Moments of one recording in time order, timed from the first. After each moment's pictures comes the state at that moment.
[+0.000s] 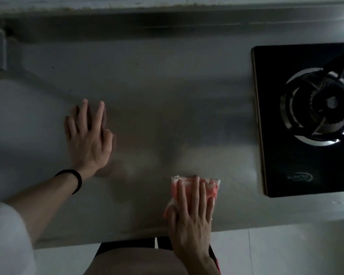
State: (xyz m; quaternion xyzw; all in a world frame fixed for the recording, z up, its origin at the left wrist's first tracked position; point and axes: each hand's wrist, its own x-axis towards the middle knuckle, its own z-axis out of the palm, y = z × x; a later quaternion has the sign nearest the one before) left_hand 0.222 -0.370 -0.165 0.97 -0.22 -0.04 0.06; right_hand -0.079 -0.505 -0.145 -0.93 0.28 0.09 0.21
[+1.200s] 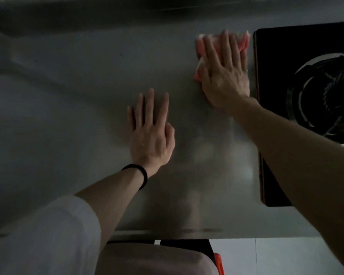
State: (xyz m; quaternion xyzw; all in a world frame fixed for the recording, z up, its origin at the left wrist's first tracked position) left_hand 0.141 -0.533 -0.186 0.96 -0.27 -0.01 0.07; right_hand 0.162 -0.777 -0.167 -0.96 0.20 0.06 0.19
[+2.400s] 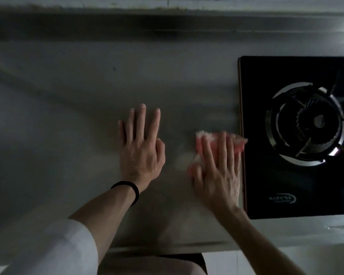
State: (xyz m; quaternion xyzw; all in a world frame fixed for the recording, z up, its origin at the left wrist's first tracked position) left_hand 0.140 -0.532 -0.181 0.96 -0.27 -0.03 0.08; right_hand -0.012 -0.690 -0.154 -0.96 0.25 0.05 0.16
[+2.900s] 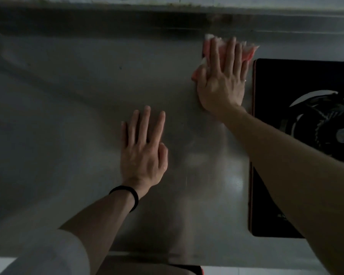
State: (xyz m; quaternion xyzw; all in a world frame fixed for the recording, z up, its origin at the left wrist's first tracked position) left_hand 0.139 -0.535 -0.174 0.96 -0.26 -0.04 0.07; right_hand 0.202 -0.783 -0.164 -0.95 0.25 0.03 0.16
